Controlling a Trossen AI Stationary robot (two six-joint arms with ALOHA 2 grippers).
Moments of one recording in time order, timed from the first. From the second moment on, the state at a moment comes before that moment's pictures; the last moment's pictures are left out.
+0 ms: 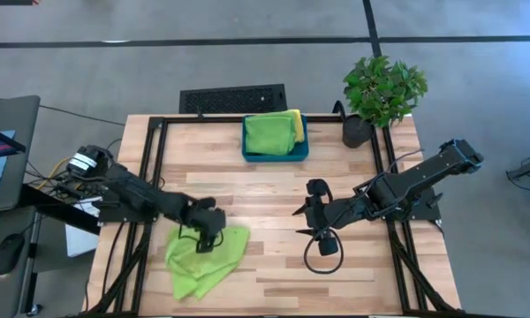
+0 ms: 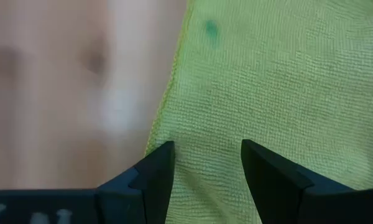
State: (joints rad) left arm -0.35 1.47 0.64 -0.33 -0.04 -0.41; right arm 0.45 1.38 1.23 -0.58 0.26 0.02
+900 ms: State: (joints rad) left arm -0.09 1.21 0.82 -0.89 -0.03 -0.46; right arm 0.25 1.50 1.23 -0.54 0.11 0.21
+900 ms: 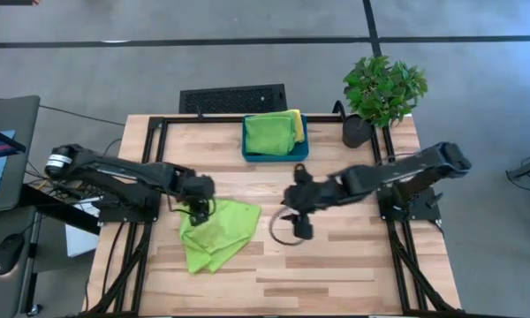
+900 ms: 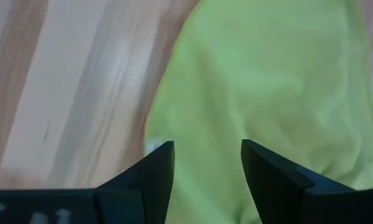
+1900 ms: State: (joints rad) left arm -0.09 1.08 0.52 -0.91 -0.08 -0.77; right arm 0.06 1.75 1.23 -0.28 -0.11 0.10
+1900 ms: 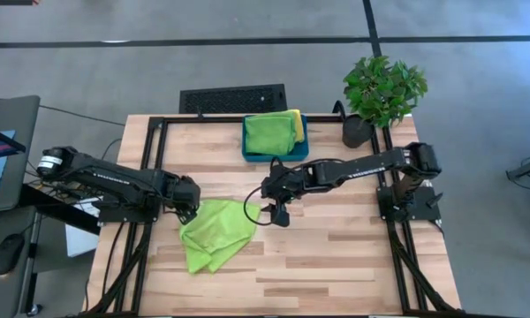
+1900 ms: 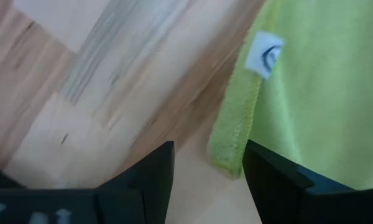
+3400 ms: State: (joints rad) left arm -0.09 1.08 0.57 -0.85 -0.11 -0.68; right arm 0.01 1.94 1.23 -0.15 -0.11 0.13
